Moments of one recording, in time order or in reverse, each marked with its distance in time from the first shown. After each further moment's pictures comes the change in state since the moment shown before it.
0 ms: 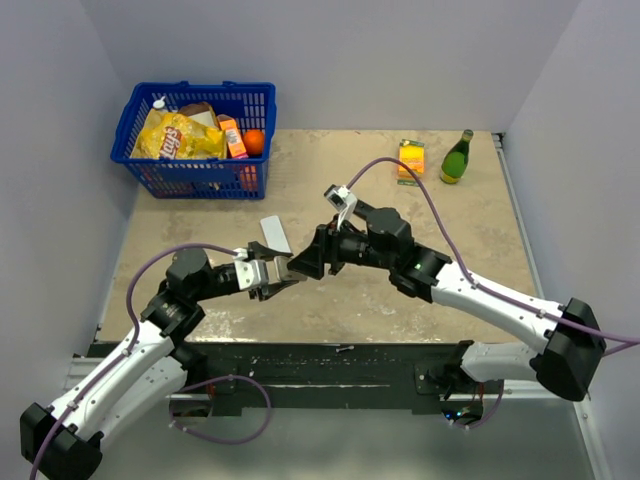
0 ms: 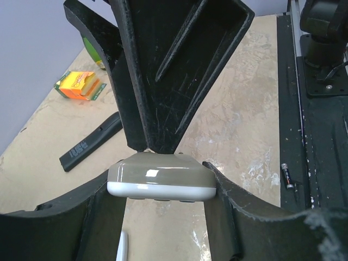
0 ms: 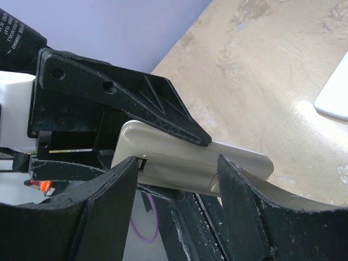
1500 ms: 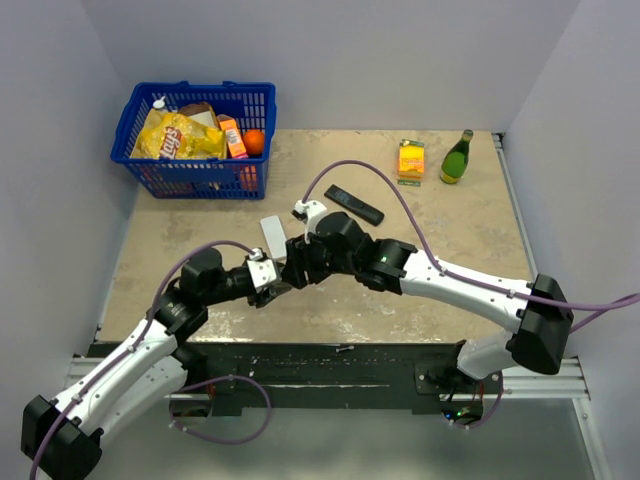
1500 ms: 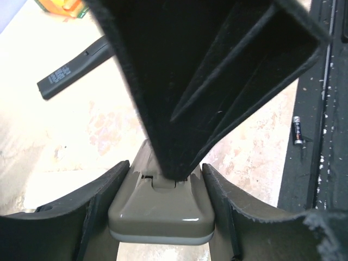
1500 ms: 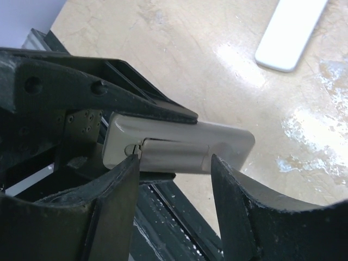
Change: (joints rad) left arm -0.007 0.026 -0.032 -0.201 -0.166 0.065; right arm 0.135 0.204 0.237 -0.412 0.333 -0.162
